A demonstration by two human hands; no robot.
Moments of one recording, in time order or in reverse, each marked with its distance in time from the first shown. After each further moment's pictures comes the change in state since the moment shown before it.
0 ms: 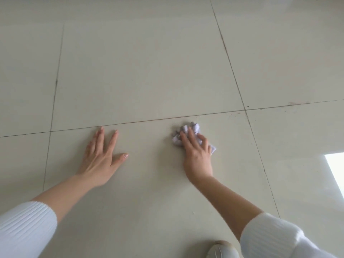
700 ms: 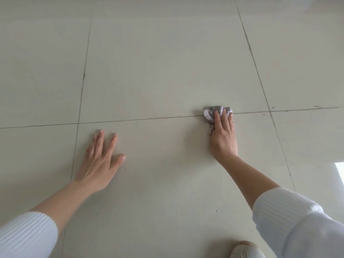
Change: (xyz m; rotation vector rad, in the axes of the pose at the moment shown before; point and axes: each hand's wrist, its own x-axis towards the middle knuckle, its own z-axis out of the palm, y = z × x) left_hand -0.029 -0.065 0.004 -0.031 0.043 -0.057; right_hand 0.055 0.008 0.003 -0.054 0.004 0.117
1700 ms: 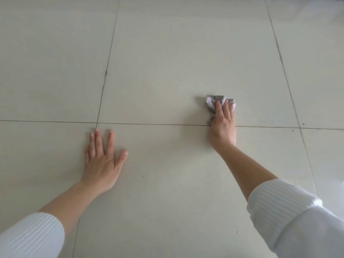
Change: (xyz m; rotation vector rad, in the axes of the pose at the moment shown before) left_hand 0.010 -0.030 0.006 -0.084 0.112 -0.204; right_hand 0.058 -0.072 0.029 0.097 0.033 -0.006
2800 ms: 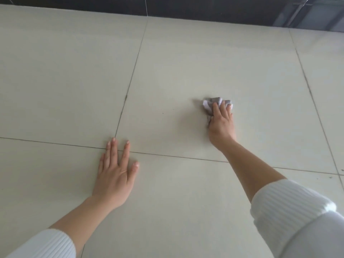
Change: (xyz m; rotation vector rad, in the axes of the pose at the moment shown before) left_hand 0.048 0.001 -0.003 -0.001 0.142 0.040; right_hand 0.094 -0.065 0.029 -0.015 -0.113 -0.112
